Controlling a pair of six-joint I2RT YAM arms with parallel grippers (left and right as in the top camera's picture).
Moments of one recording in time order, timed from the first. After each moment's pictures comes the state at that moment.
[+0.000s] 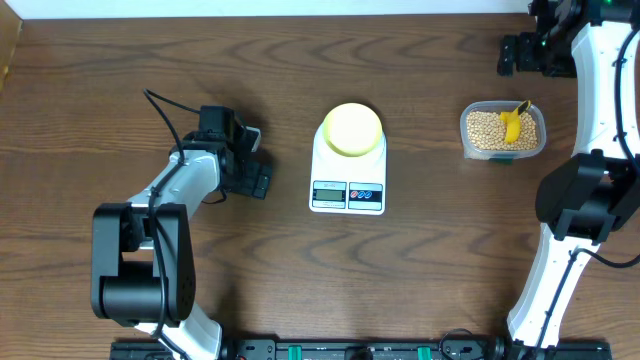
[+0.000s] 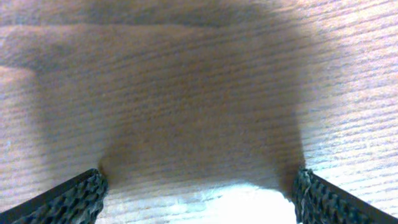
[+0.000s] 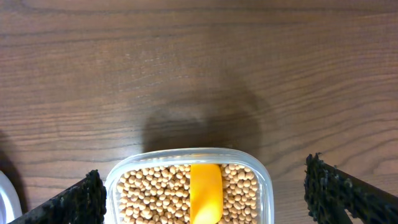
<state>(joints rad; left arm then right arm) -0.04 1.81 1.00 -0.52 0.07 0.22 -0.13 2.32 2.40 -1.34 -0.04 -0.06</state>
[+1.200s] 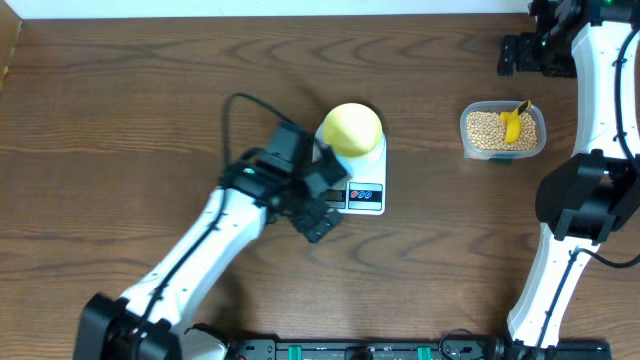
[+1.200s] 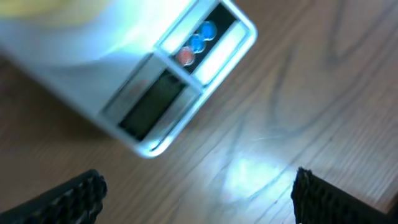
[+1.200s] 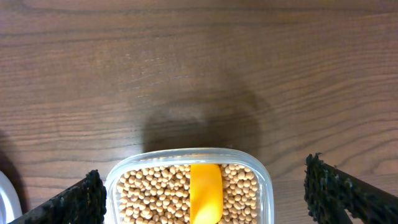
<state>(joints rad) -0.50 1.48 1.03 -0.78 0.28 0.41 -0.13 2.32 2.40 -1.34 -0.04 -0.06</state>
